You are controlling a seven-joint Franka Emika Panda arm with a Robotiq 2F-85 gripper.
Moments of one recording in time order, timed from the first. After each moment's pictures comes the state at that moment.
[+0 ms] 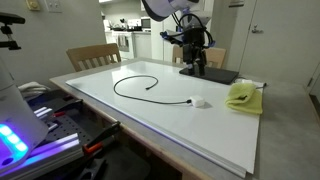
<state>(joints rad) -0.09 0.41 -0.26 -2.06 -0.42 2.25 1.50</state>
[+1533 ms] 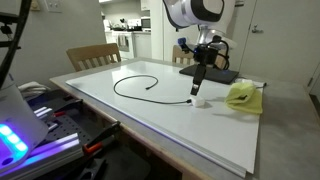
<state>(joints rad) -0.22 0.56 -0.26 -1.95 0.02 2.18 0.76</state>
